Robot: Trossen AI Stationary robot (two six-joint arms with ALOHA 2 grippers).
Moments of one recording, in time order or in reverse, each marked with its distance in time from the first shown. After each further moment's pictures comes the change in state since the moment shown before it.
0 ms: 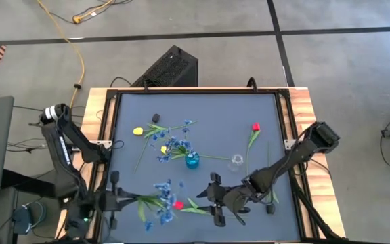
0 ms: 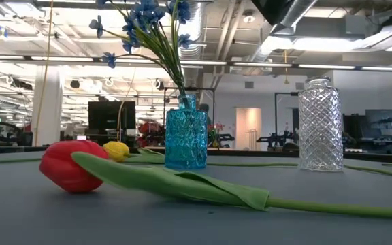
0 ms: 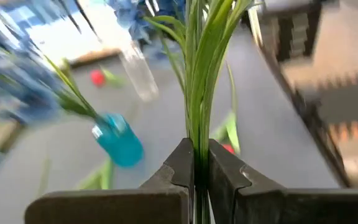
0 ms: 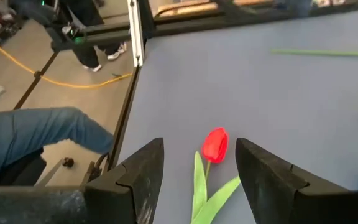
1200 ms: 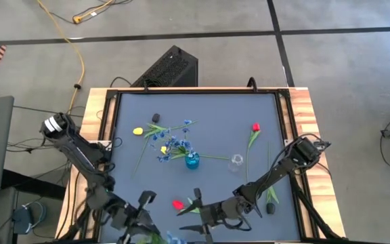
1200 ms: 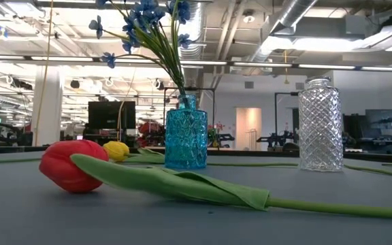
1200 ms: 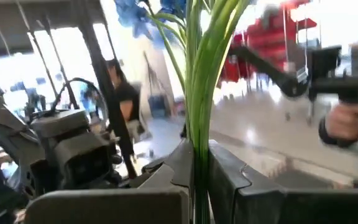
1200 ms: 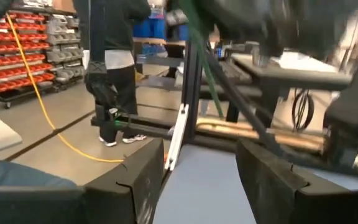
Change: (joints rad) left arm 0.314 0.173 -0.178 1.464 0.769 0.900; right arm 0.031 0.280 0.102 0.706 -0.017 -0.495
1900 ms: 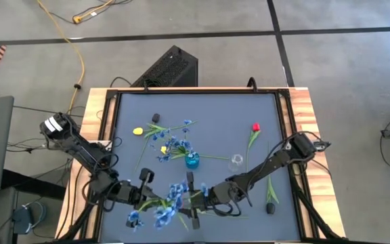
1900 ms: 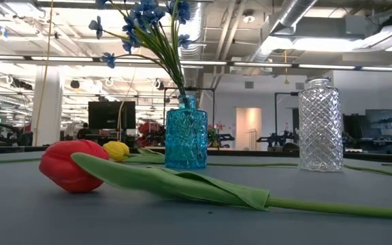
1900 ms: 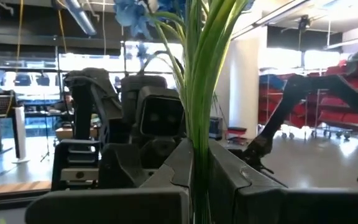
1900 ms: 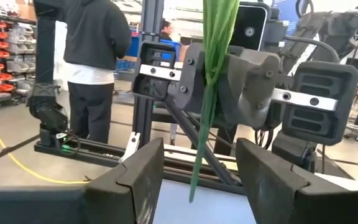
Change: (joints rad) left arm 0.064 0.000 -0.207 0.368 -0.214 -0.072; right arm -0.119 0.000 0.057 0.031 -0.010 -0.084
